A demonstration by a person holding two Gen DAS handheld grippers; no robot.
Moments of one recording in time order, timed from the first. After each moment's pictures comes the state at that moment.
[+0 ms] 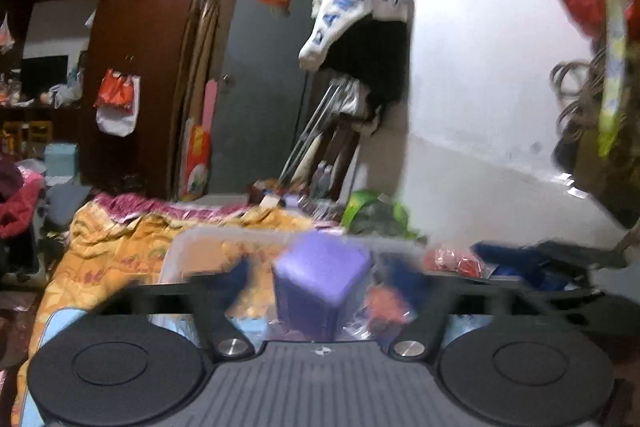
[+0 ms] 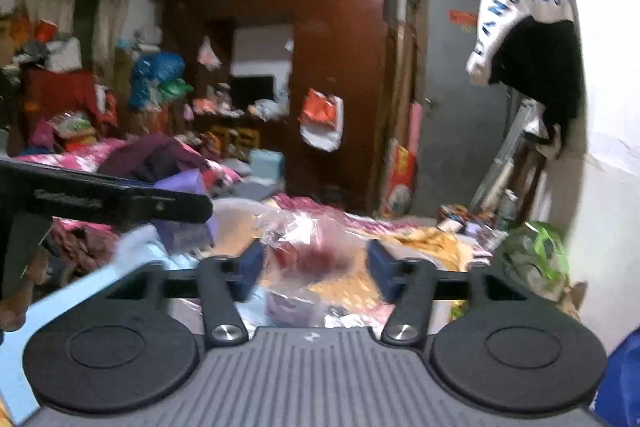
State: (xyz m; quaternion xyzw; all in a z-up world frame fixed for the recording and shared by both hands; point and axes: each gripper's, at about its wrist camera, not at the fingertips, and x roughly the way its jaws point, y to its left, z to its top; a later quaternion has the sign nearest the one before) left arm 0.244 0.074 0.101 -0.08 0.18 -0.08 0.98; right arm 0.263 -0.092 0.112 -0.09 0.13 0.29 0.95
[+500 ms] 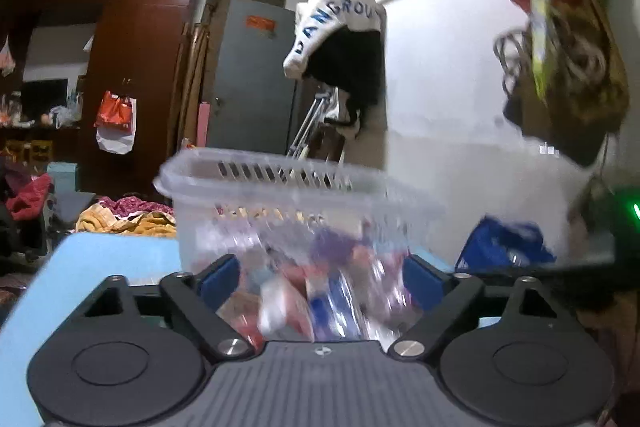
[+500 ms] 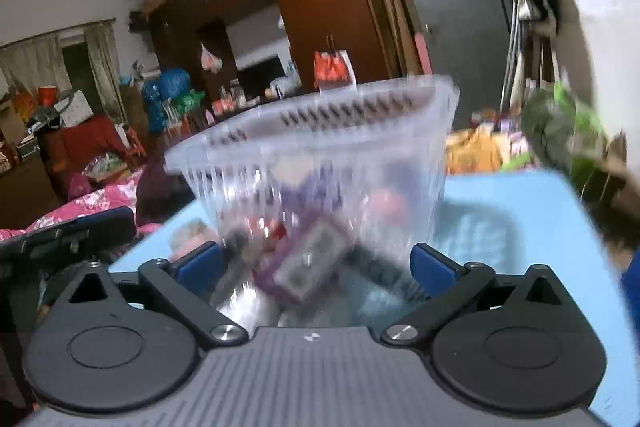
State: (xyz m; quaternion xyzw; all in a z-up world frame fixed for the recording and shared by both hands) left arm 0.114 0.043 0.012 -0.05 0.12 -0.10 0.99; right arm 0.210 -0.152 0.011 0.06 0.22 0.34 0.91
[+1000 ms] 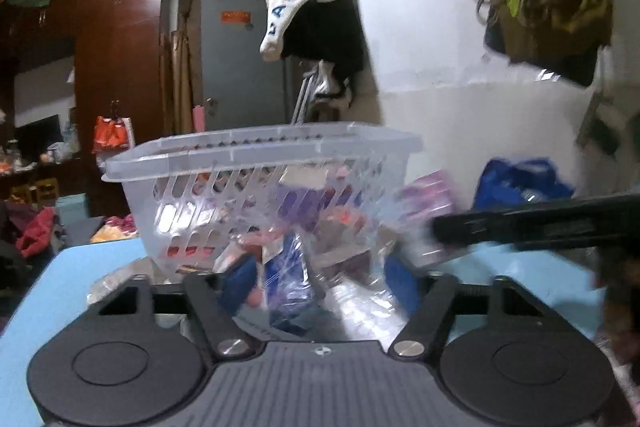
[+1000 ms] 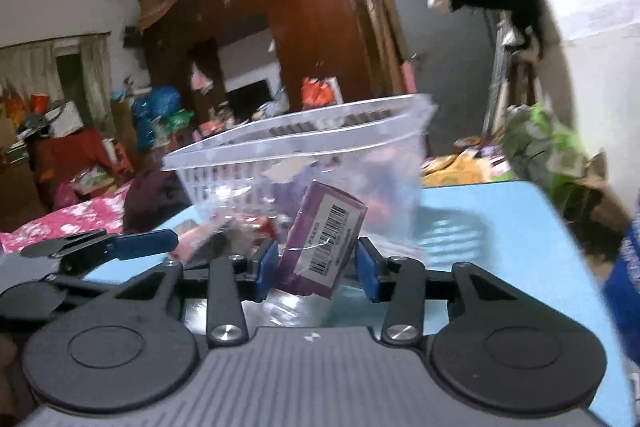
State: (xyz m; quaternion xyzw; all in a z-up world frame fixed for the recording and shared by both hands) left arm 0.122 -0.007 -0.010 0.05 0.14 -0.08 0.99; right arm 0.175 -0.180 0.005 0.05 0.16 0.30 0.94
